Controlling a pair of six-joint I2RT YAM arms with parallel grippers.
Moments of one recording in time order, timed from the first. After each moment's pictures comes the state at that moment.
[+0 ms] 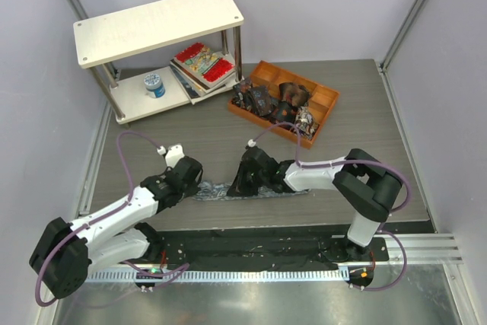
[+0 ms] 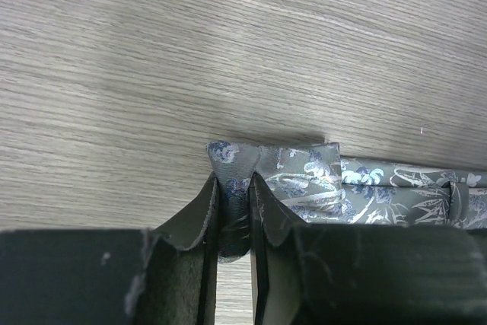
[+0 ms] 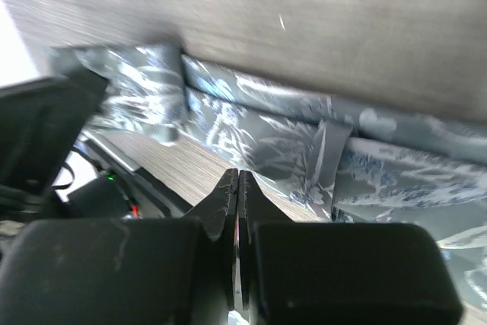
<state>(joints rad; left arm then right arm) -0.69 1.01 0.49 -0.48 -0.43 -0.88 0.94 1.72 0.84 0.10 -0.19 1.12</state>
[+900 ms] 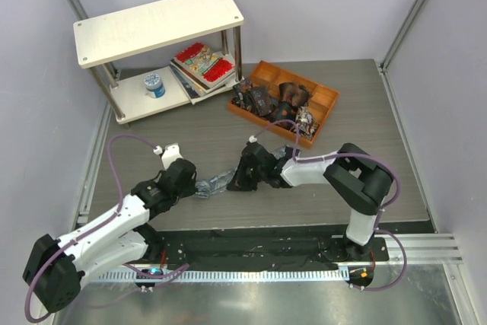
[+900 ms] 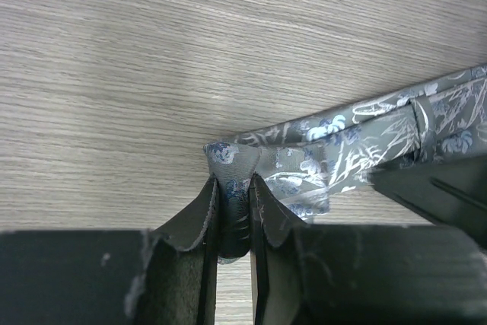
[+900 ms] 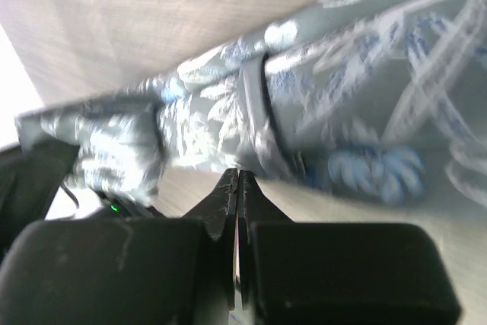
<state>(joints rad) -0.68 0.87 0.47 -0.49 -0.41 -0.82 0.90 1.82 0.87 0.15 -0.20 1.16</state>
